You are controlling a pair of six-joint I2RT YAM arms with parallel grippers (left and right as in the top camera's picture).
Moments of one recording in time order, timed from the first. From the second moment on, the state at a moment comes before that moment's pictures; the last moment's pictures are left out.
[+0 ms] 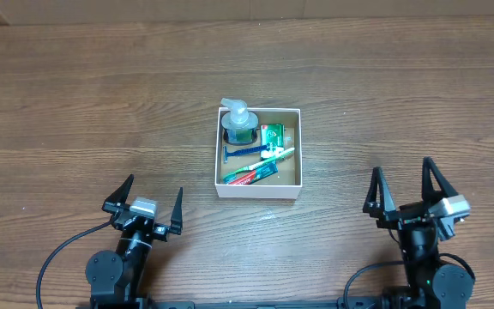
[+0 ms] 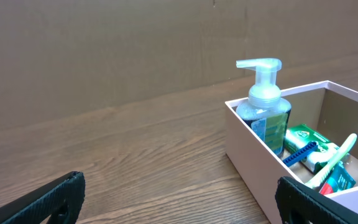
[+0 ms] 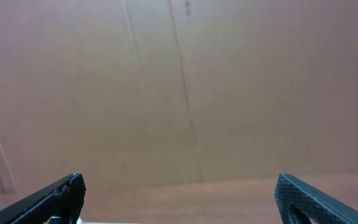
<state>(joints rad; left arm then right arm) 0.04 0.02 0.01 -0.05 0.27 0.13 -0.01 0.02 0.09 0.21 -0.17 0.25</state>
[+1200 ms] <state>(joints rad) 0.04 0.01 0.01 -0.05 0.27 0.13 0.00 0.01 0.02 -0.04 -0.03 0.23</state>
